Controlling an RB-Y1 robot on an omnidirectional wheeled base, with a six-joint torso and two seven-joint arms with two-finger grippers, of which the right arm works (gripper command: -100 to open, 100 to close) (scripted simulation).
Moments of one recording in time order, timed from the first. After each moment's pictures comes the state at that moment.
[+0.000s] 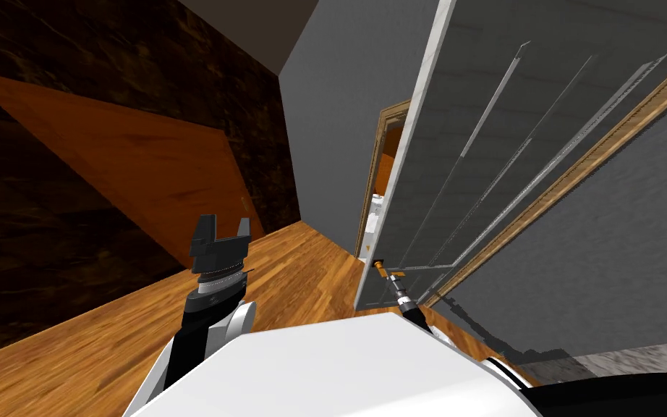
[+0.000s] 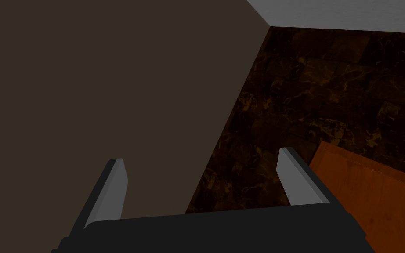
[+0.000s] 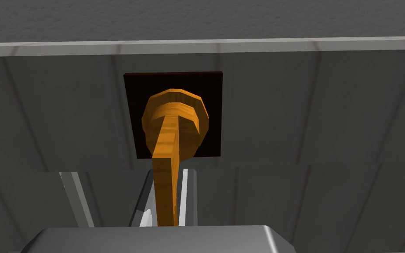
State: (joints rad) arm 0.00 -0.42 0.10 -0.47 -0.12 -1.10 -0.40
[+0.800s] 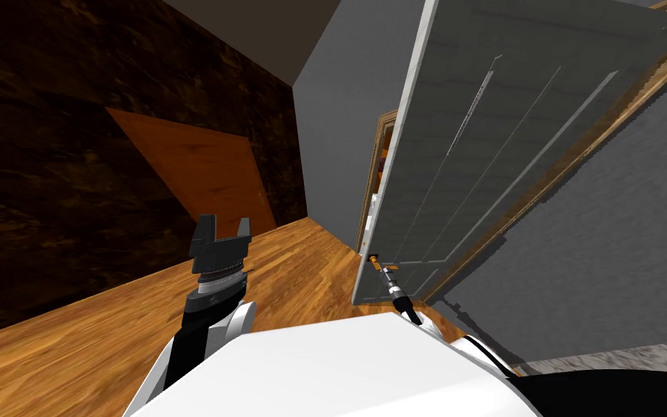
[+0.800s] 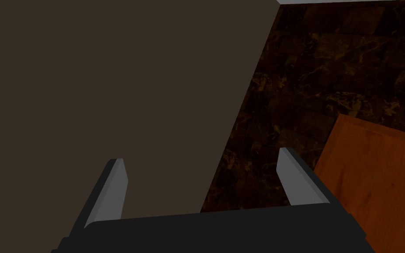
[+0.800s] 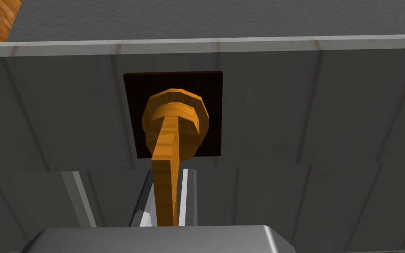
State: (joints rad) arm -0.11 -0.38 0.10 -0.43 -0.13 -1.04 -0.36
